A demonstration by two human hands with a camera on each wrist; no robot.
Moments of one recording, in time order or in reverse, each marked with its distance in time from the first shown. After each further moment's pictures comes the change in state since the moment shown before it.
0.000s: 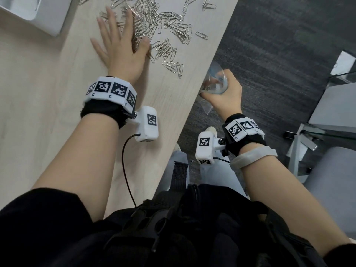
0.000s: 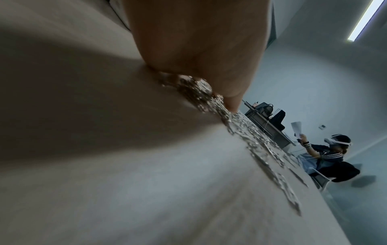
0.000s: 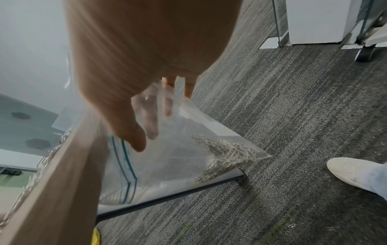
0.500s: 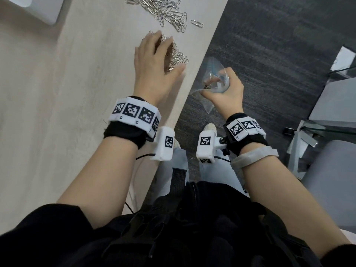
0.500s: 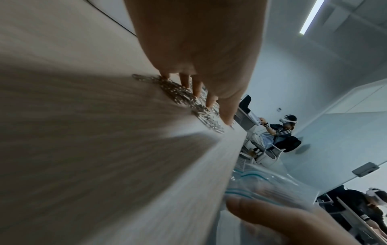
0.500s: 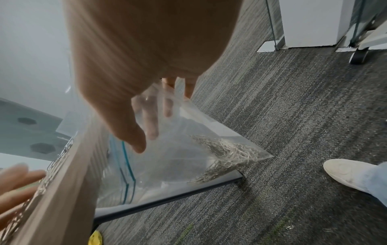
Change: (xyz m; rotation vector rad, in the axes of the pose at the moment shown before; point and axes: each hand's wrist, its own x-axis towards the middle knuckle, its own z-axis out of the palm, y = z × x) left_hand -0.060 0.041 0.024 -0.095 -0.067 0.215; right_hand -0.018 0.013 -0.013 -0.036 0.000 0.005
